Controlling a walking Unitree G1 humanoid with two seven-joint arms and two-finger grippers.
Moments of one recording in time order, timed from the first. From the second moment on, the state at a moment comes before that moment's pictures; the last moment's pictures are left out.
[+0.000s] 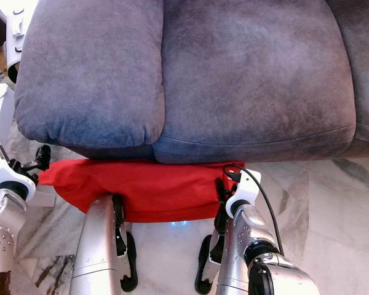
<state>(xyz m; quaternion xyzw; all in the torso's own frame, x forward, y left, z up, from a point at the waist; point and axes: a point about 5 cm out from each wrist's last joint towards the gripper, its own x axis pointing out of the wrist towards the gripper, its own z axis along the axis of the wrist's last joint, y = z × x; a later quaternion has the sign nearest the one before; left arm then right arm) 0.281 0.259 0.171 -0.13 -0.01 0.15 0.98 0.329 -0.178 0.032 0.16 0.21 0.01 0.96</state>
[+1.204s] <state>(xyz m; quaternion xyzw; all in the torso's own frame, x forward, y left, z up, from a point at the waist) 0.297 0.250 0.171 -0.15 -0.02 0.14 0.98 0.361 -0.165 0.080 0.24 0.10 0.04 0.96</state>
